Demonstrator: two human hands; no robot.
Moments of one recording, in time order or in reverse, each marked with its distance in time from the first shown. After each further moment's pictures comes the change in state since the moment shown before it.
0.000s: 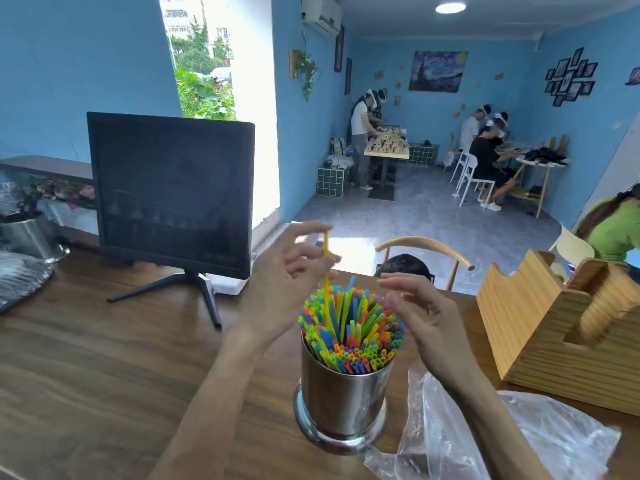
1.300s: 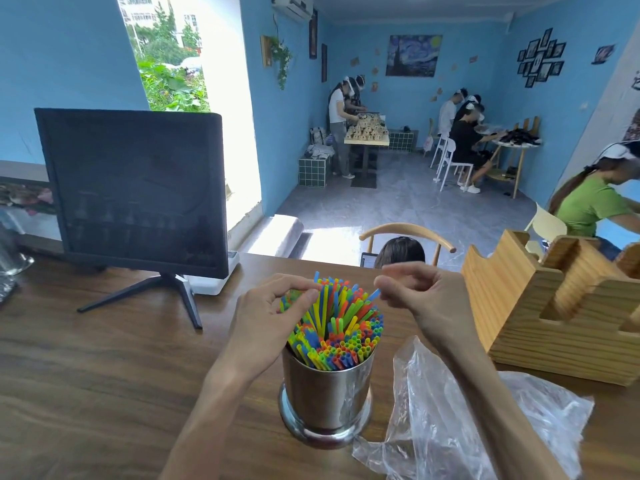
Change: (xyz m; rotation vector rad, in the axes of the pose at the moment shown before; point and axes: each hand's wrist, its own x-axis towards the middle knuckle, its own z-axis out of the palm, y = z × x) left_hand -0.028 -0.036 0.002 0.301 -0.105 -0.127; right_hand 0.010 -0.013 -0.018 -0.014 0.168 0.252
